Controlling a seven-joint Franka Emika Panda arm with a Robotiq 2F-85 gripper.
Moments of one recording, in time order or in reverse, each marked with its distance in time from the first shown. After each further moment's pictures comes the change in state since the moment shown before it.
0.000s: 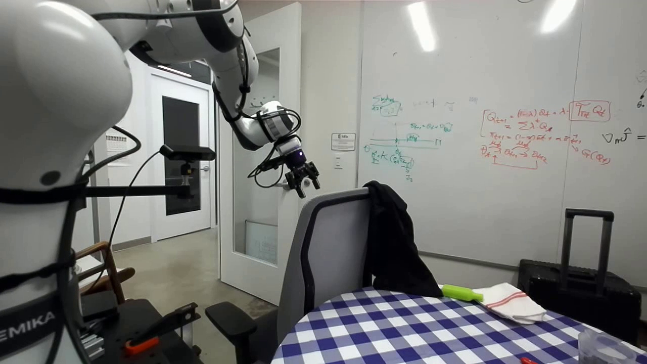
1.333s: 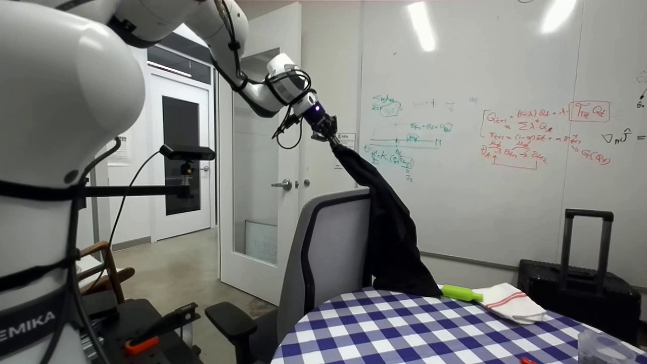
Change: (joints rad) arm 0.274 -0.113 -0.501 -0.064 0.200 0.256 0.163
